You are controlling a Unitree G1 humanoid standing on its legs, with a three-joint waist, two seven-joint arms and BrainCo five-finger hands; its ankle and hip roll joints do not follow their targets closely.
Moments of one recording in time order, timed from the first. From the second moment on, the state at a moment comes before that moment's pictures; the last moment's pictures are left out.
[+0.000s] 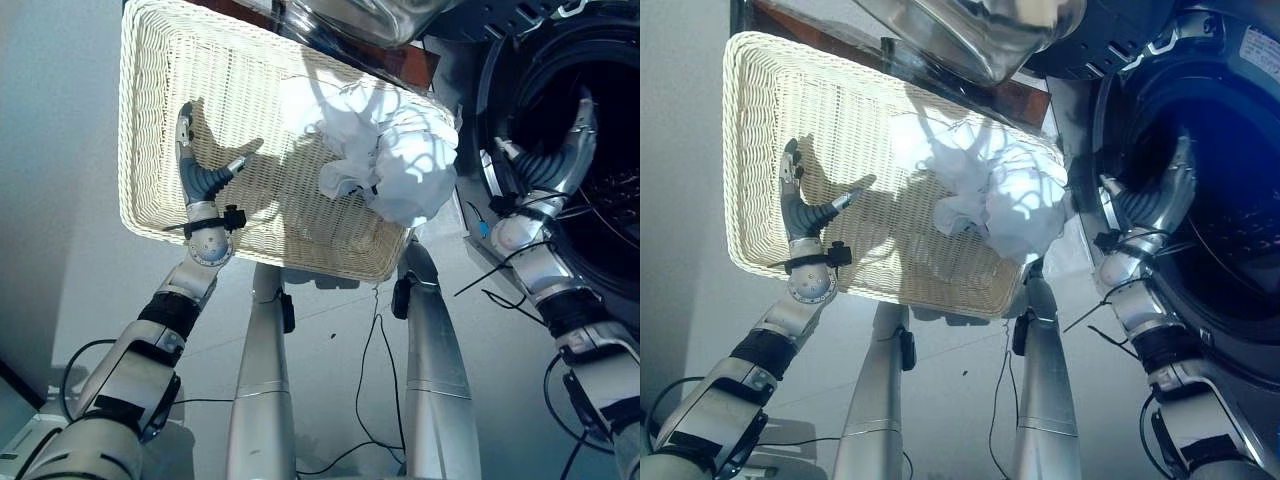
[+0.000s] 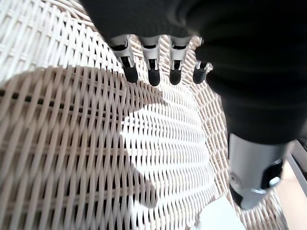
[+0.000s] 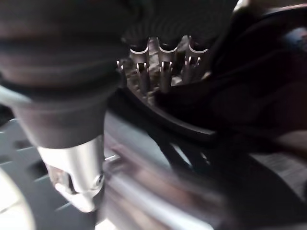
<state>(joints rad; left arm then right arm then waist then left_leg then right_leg) -0.75 0.52 -0.34 0.65 -0.15 -0.51 0.75 -0.70 -0.65 0.28 0.42 -0.22 -0.15 -1.01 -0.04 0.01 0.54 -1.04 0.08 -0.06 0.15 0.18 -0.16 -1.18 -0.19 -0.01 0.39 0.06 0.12</state>
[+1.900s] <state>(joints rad) -0.85 0.50 -0.37 0.66 -0.19 -0.45 0.70 -1.11 -0.72 0.83 0.49 -0.83 0.29 -0.18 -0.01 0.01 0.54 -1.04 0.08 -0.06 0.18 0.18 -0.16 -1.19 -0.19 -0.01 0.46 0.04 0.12</state>
